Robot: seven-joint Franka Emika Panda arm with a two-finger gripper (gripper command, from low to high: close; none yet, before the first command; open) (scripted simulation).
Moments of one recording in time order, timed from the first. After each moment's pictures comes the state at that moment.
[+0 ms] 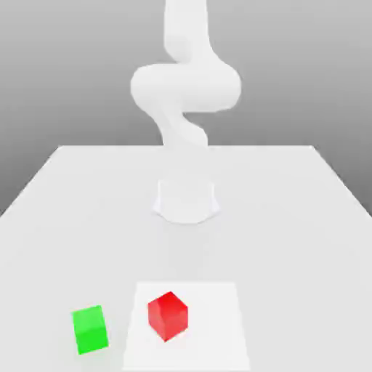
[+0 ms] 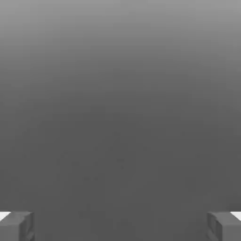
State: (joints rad) arm 0.03 -0.71 -0.03 -2.34 0.00 2.35 0.72
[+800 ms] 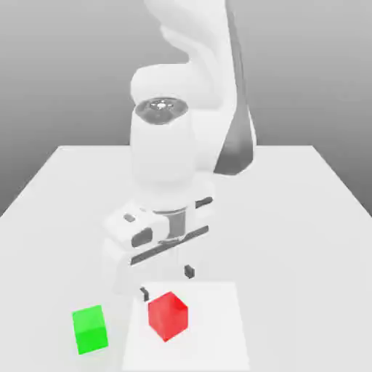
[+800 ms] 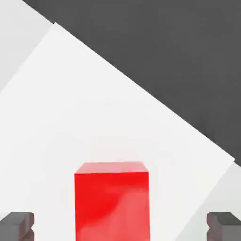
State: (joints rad) arm 0.12 0.17 -0.18 -2.67 0.09 2.83 -0.03
